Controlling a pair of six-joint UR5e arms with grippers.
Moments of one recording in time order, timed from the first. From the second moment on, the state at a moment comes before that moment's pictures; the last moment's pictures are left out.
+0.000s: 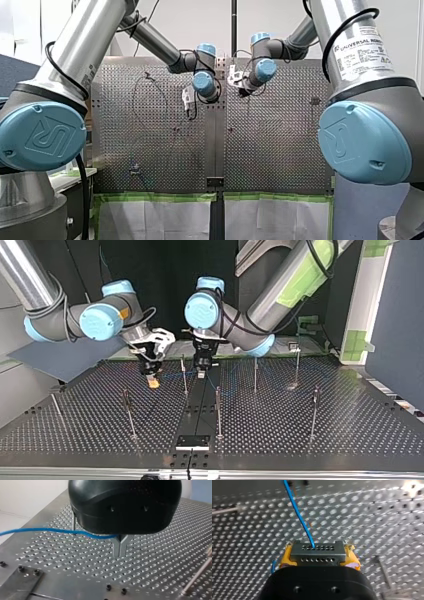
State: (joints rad) left arm -0.56 -1.99 -1.48 -2.91 -1.97 -1.78; right arm 2.10 -1.18 1.41 -0.06 1.51 1.70
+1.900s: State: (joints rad) left arm -0.54 -2.20 -1.61 -2.61 -1.75 -1.87; right arm 1.99 -1.06 1.64 -0.27 1.41 1.70
